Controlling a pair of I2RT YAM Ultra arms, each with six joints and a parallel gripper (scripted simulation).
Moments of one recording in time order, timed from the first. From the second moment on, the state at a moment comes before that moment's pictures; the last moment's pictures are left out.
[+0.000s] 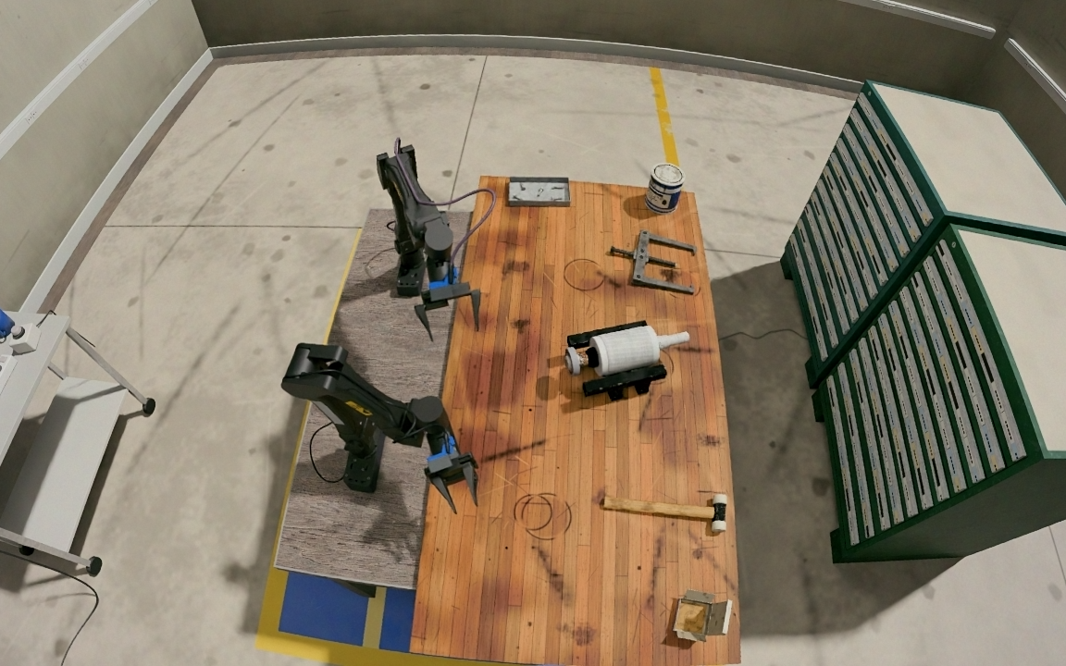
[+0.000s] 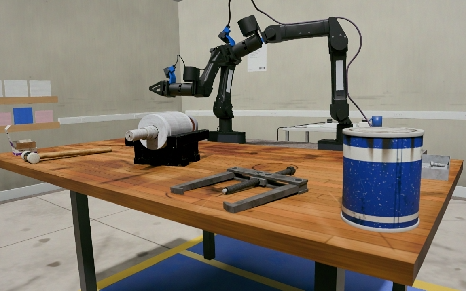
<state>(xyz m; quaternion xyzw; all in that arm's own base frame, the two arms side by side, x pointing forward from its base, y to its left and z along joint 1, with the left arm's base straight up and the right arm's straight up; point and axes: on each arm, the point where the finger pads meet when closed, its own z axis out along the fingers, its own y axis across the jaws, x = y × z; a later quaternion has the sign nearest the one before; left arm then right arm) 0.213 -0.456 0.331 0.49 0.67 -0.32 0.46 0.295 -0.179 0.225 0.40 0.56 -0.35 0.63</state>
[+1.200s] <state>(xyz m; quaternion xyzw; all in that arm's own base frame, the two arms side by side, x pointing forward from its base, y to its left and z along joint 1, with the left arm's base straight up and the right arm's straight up) 0.347 -0.305 0.366 0.31 0.73 -0.23 0.57 0.415 -0.060 0.190 0.21 0.70 -0.21 0.65</state>
